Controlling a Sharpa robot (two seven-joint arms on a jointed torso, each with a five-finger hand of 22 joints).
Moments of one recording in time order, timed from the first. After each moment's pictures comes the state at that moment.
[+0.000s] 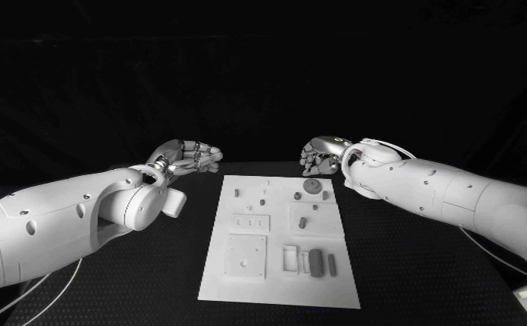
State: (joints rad) left arm 1.35 -0.79 -0.20 1.41 -0.16 -0.35 0.19; left_hand 1.62 -0.04 0.05 0.29 0.05 0.74 0.17 0.36 0.43 0.97 0.15 0.16 0.09 0.78 0.14 0.39 0.45 0.03 0.80 0.05 0.11 0.67; right arm 1.25 -0.55 -0.12 0.92 -1.38 -0.24 0.12; right_hand 1.73 -0.07 0.00 0.29 0.12 0.87 0.16 0.38 0.39 1.20 0.10 0.09 0.13 1.25 -0.01 0.75 0.66 0.25 1.15 0.08 0.32 1.31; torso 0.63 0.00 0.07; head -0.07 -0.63
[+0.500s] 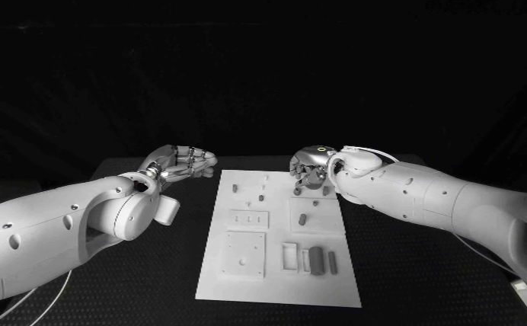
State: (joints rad) left arm 1.34 -0.79 -0.20 1.42 -0.16 -0.34 0.20; left_hand 1.60 -0.04 0.05 0.29 0.05 0.74 0.17 0.35 0.42 0.98 0.16 0.15 0.09 0.78 0.14 0.38 0.45 0.03 0.80 0.05 0.11 0.66; right arm 1.23 -0.53 -0.13 0.90 -1.54 -0.21 0.11; right_hand 1.74 -0.08 0.00 0.29 0.12 0.88 0.16 0.34 0.39 1.20 0.10 0.07 0.12 1.29 -0.01 0.93 0.77 0.23 1.20 0.03 0.52 1.31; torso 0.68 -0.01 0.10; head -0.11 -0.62
